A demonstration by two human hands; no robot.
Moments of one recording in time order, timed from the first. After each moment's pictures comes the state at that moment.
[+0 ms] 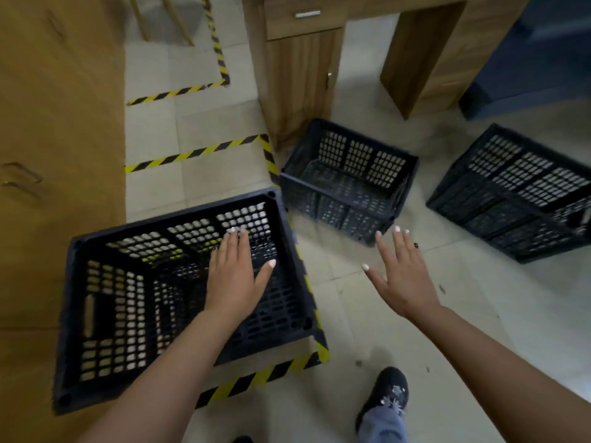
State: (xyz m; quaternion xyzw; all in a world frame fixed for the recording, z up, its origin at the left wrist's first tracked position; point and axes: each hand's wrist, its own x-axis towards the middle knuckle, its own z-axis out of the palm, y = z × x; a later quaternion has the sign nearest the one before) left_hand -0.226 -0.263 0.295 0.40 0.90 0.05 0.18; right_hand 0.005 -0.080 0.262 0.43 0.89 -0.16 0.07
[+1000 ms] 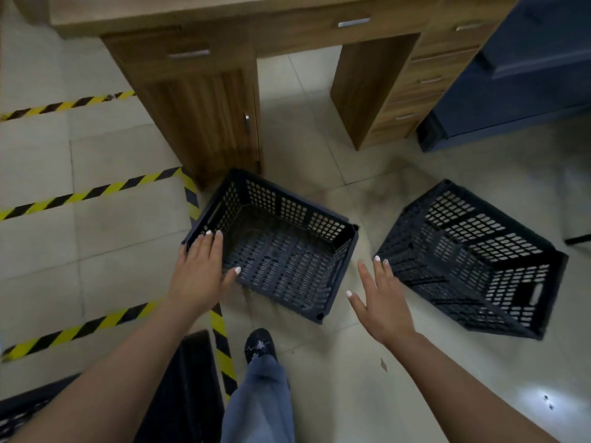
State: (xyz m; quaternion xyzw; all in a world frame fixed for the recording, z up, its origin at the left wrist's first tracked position) left_hand -0.323 0.155 0.209 0.47 0.86 -0.07 0.18; right_hand -0.024 0.303 0.197 0.46 0.86 -0.18 0.14
